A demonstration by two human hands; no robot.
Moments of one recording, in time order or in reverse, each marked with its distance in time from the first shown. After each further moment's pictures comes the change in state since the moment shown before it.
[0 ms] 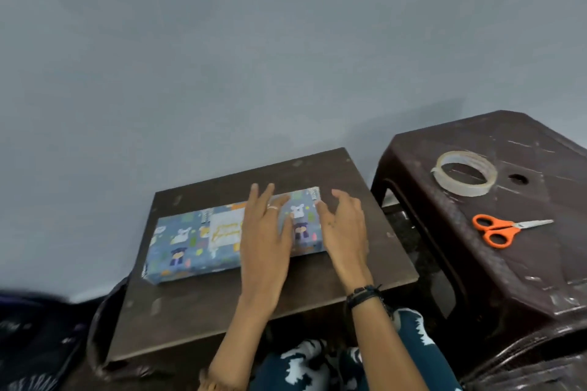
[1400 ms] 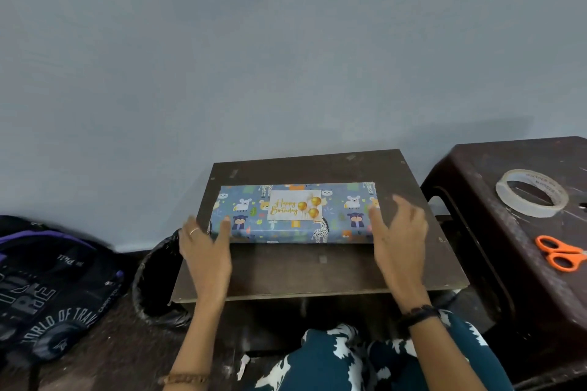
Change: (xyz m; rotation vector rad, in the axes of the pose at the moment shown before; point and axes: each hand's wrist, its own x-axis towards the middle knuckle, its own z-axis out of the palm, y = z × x) left_hand -0.044 -0.105 -0.098 -0.123 0.287 -0.745; right_hand -0.037 -0.005 0.004 -0.211 0.109 -0.104
